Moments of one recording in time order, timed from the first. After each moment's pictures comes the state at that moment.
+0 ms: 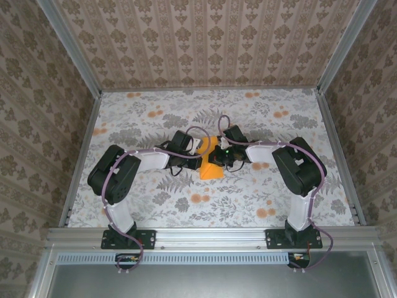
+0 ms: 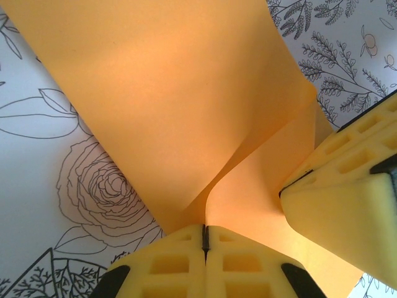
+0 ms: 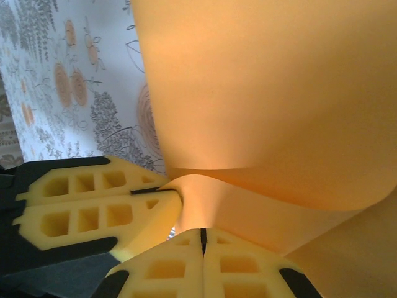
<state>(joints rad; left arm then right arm) -0.65 1.80 0.91 -0.07 0.31 -0.27 0.50 1.90 1.01 -0.05 -0.53 0.77</state>
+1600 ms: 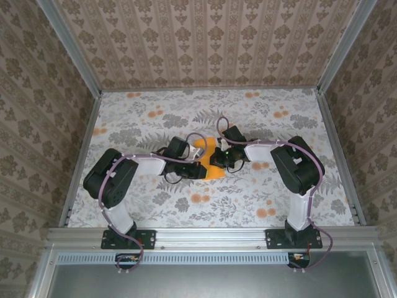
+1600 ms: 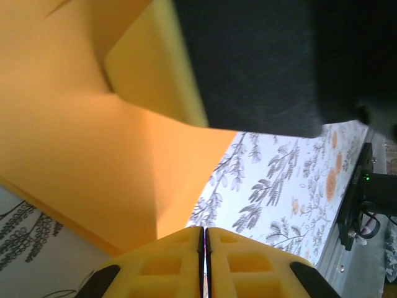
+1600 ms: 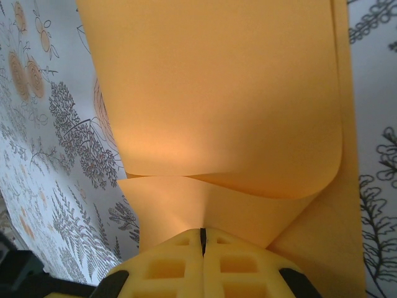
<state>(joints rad) -0.64 1.75 0.79 -0.01 0.73 -0.44 0.50 1.92 1.04 -0.15 -0.50 0.73</state>
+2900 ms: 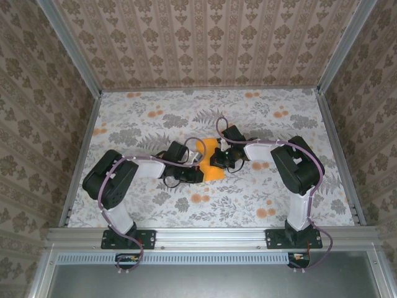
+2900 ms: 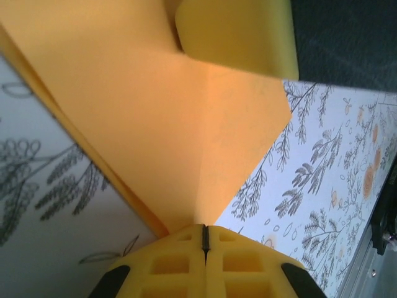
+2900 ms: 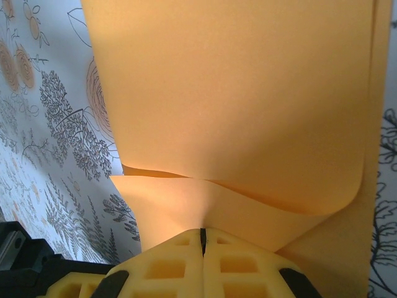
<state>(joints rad) -0.66 1.72 0.72 -0.02 0.66 -0.44 0.50 1.92 1.05 -0.20 -0.50 0.71</state>
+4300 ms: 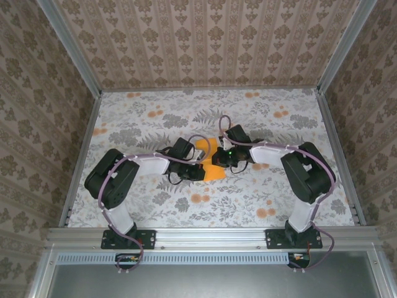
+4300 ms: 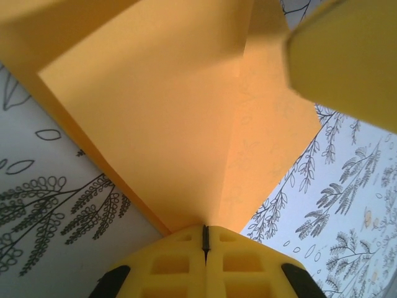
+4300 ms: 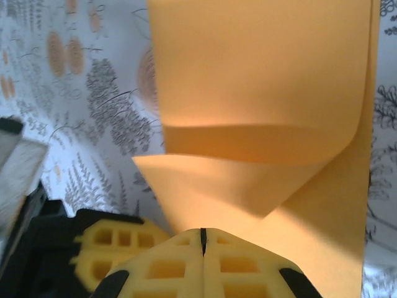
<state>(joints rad) -0.70 1.75 0.85 -0.19 0.49 -0.40 0.50 1.77 0.98 -0.19 -0.49 0.65</state>
